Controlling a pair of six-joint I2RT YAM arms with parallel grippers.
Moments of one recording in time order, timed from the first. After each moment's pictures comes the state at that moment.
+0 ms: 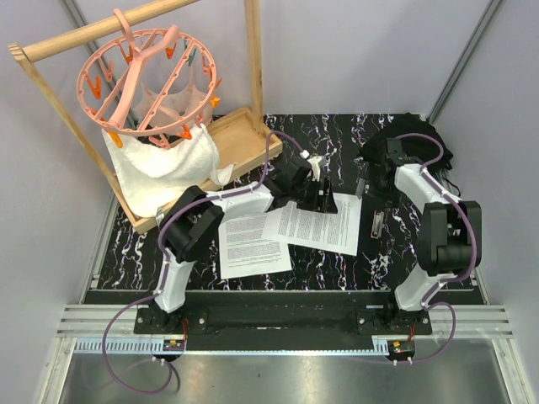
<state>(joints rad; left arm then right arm) -0.81 2.04 1.44 -0.06 0.35 -0.59 0.06 1.72 1.20 -0.62 0.10 0.37</state>
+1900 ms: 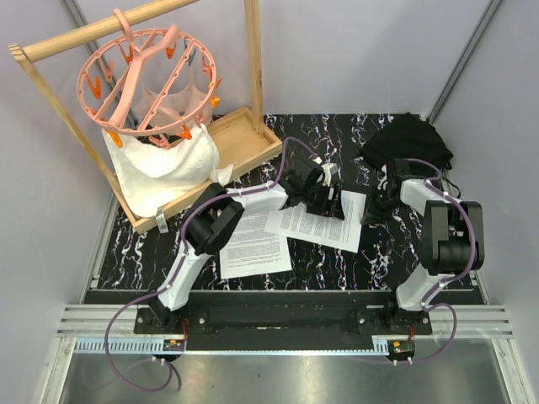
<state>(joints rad) -0.83 2.27 1.65 -0.13 0.42 -0.58 -0.03 1.69 0.98 -0.56 -0.24 0.31</state>
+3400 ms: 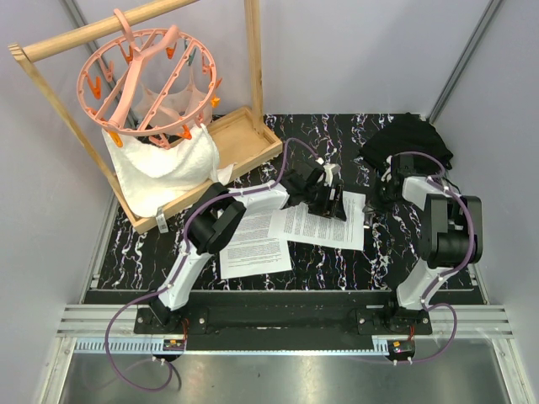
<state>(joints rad) -0.83 2.29 1.68 -0.14 0.47 -0.58 -0.07 1.76 1.03 -0.43 -0.24 0.30</state>
